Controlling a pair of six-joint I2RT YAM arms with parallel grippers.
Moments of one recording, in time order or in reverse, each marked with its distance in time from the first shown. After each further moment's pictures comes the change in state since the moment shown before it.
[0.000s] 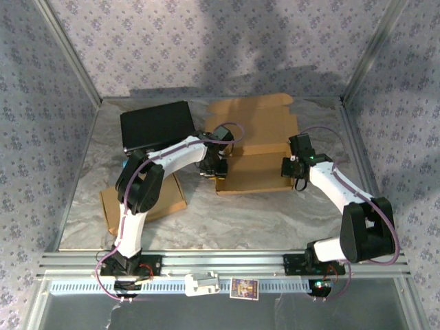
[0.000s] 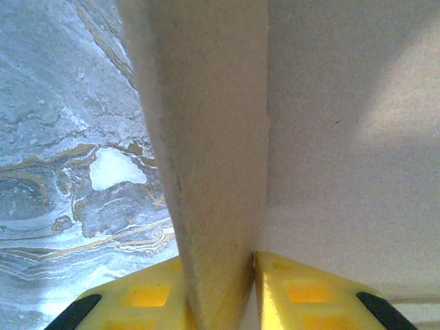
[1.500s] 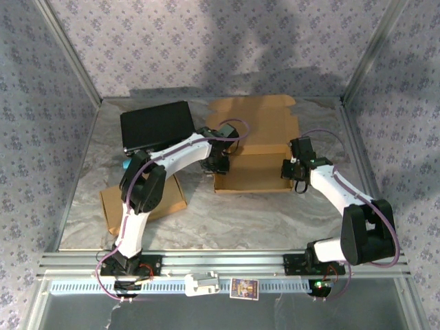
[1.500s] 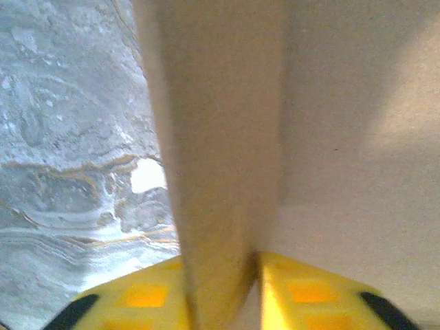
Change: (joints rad) left arm -0.024 0.026 0.096 -0.091 -0.131 -0.024; right arm -0.012 -0.019 -0.048 0.051 -0.035 0.014
